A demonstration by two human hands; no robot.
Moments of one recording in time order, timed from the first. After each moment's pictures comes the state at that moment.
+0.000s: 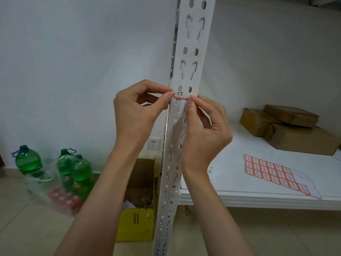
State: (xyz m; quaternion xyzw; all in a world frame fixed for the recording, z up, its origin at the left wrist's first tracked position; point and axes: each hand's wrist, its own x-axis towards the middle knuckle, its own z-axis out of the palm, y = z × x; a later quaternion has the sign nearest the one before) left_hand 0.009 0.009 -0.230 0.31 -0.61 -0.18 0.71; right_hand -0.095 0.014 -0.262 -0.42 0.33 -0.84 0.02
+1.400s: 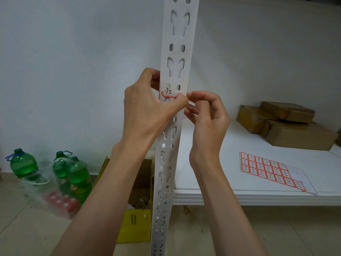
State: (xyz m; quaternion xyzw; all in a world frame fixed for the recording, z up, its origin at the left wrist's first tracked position) left_hand -0.024 0.009 -0.214 0.44 -0.65 -0.05 0.62; right_hand -0.128 0.020 -0.245 -0.44 0.31 -0.80 0.25
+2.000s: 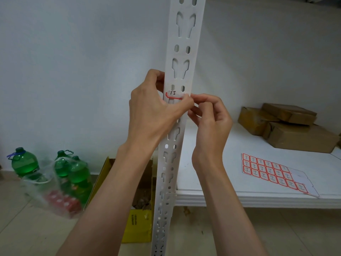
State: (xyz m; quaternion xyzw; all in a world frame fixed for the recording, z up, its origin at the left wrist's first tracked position) left_hand -0.025 0.007 -0.216 0.44 -0.65 -0.04 0.62; right_hand -0.127 0.019 -0.245 -0.44 0.32 -0.80 0.25
